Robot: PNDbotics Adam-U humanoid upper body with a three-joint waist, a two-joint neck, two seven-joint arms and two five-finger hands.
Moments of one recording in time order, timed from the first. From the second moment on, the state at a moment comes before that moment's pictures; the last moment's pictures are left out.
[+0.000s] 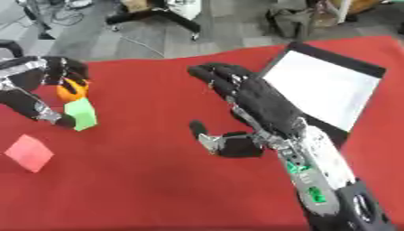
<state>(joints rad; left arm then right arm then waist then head) -0.54 0.77 -0.29 -1.33 0.01 0.05 -0.61 -0.36 -0.22 0.33 -1.90 0.95 -0.35 0.17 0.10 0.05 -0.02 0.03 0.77</state>
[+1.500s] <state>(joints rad) -0.55 0.84 -0.08 -0.85 -1.22 -0.68 -0.16 -0.38 -0.19 0.34 -1.90 0.93 -0.36 0.20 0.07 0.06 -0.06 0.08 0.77</state>
